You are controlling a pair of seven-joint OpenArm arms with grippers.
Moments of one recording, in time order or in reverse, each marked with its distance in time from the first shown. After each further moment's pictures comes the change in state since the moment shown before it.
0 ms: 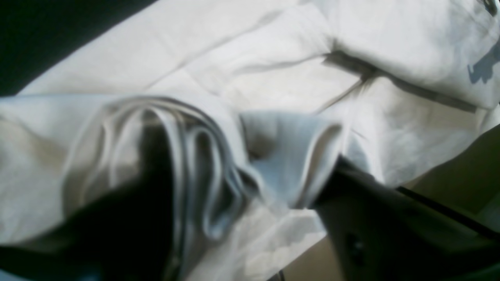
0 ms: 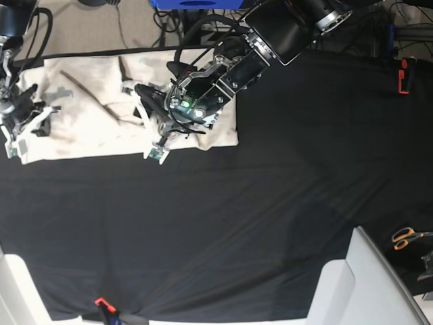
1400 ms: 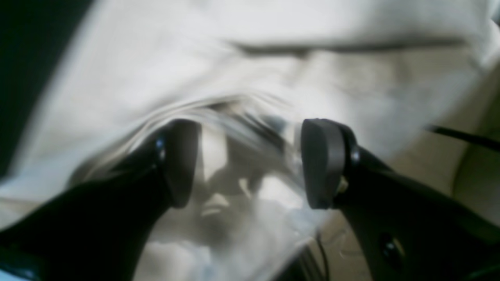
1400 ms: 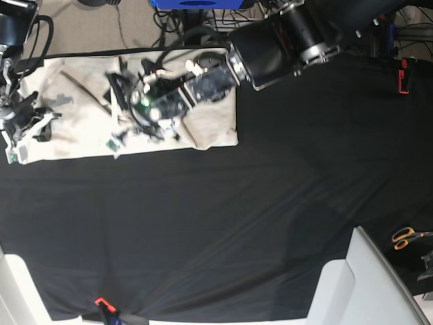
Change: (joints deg) left arm -11.3 3.2 16.3 -5.7 -0.6 -0.5 5.3; right arm 3.1 0.0 -0.1 -3.2 -0.2 0.0 -0.1
